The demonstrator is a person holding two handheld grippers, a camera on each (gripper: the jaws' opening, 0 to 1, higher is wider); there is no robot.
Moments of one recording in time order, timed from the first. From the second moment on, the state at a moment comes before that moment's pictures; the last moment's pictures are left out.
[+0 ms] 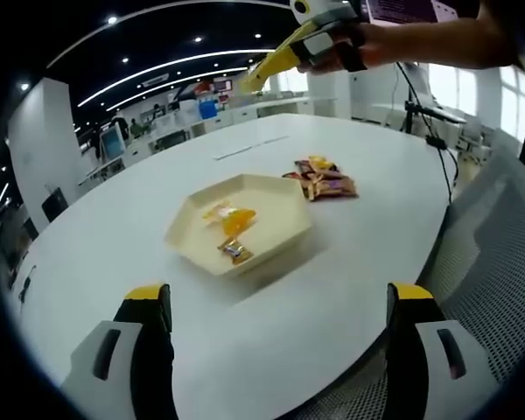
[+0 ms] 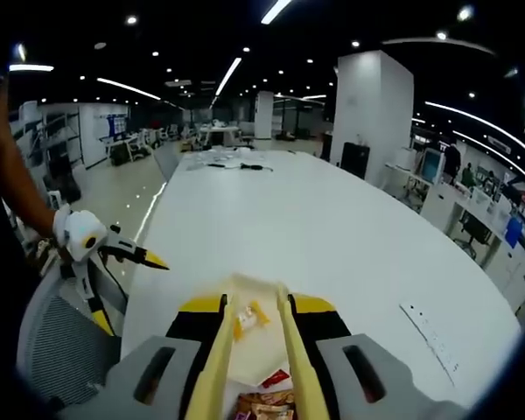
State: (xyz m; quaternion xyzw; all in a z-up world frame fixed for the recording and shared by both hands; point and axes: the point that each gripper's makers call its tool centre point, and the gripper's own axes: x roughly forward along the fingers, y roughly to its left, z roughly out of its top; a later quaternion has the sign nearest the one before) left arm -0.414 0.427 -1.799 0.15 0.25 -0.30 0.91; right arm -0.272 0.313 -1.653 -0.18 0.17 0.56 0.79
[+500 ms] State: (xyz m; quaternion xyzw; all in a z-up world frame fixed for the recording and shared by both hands) left arm -0.413 0.428 -1.799 0.15 0.25 -0.30 0.91; right arm -0.280 0.250 -1.654 -0.18 0.18 0.53 0.81
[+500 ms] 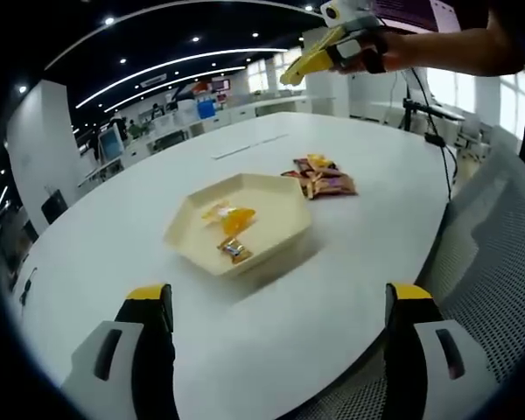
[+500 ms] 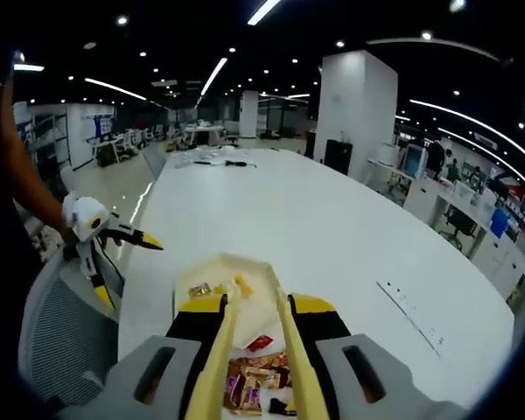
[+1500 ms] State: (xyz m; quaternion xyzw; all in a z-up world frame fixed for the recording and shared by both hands) left arm -0.415 0.426 -1.801 0.16 0.26 -0.30 0.90; right arm -0.291 0.190 -1.711 -0.19 0.22 0.49 0.82
